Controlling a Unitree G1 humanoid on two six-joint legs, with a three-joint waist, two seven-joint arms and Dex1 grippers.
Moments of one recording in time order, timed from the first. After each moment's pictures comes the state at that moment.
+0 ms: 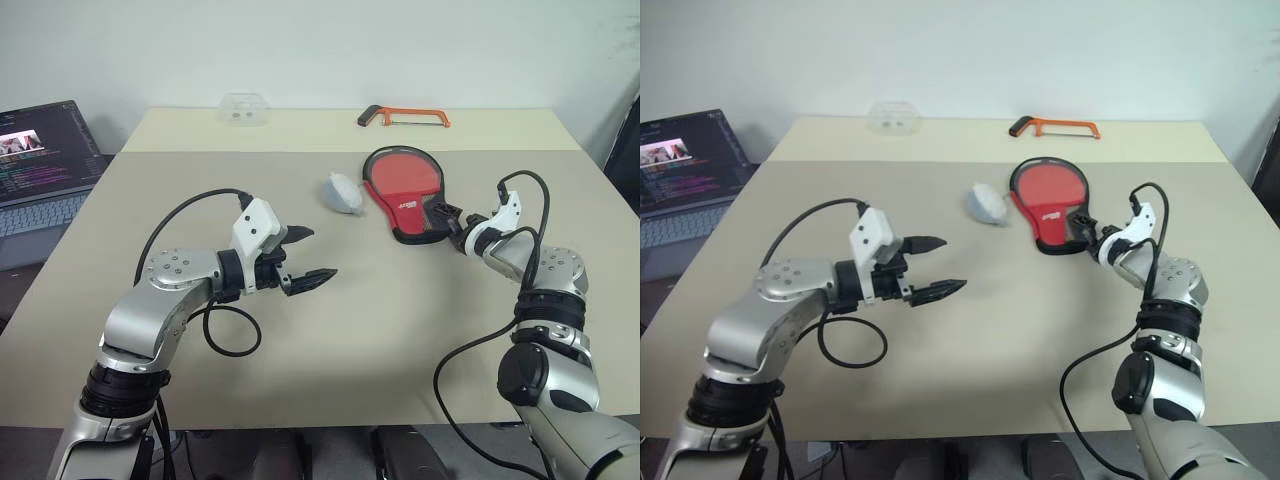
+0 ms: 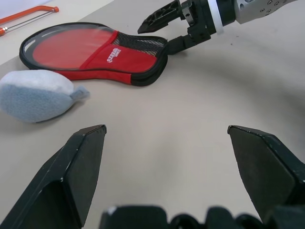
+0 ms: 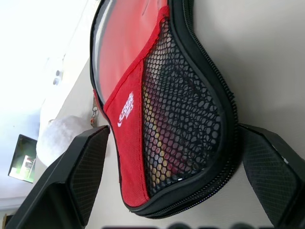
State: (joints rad) left arm -0.44 0.64 -0.04 -0.35 -0.39 0.67 -0.86; right arm -0.85 -0.23 -0.62 0.54 0.73 0.98 0.02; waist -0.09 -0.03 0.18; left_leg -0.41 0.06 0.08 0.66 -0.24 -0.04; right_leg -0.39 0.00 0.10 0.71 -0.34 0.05
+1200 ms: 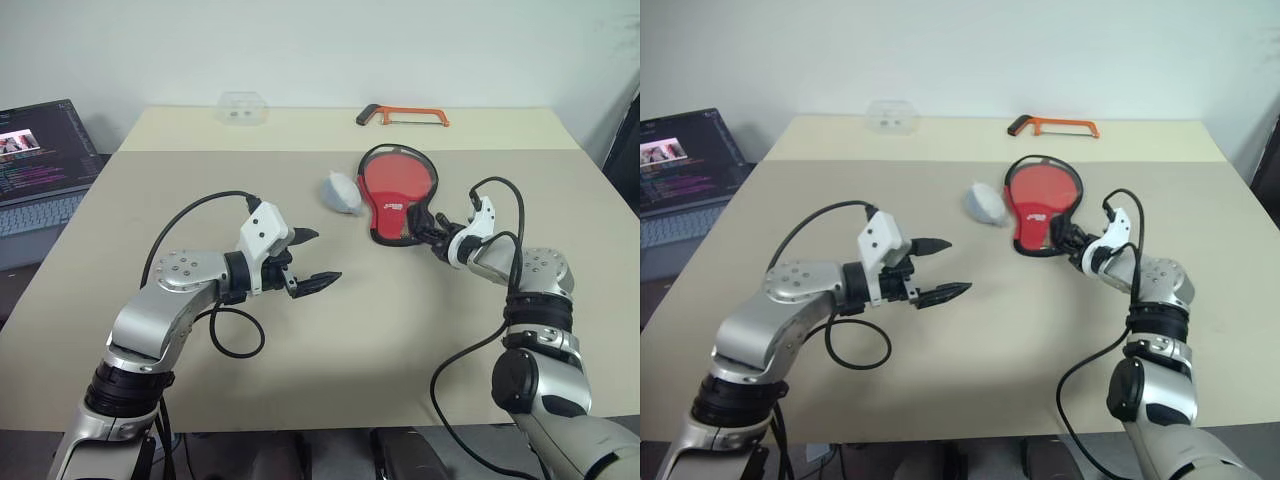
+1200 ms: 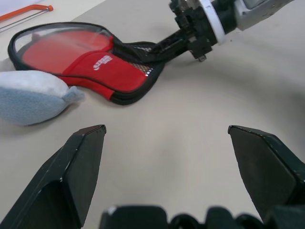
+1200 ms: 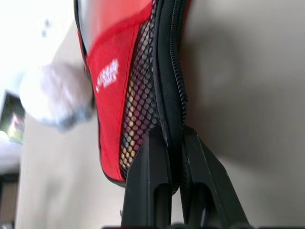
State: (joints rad) left arm -0.44 0.64 -0.08 -0.34 -0.39 0.65 -0.84; right arm -0.76 -0.22 -0.50 0.37 0.75 1.18 0.04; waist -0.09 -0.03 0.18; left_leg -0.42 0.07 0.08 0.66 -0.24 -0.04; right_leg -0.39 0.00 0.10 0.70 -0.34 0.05
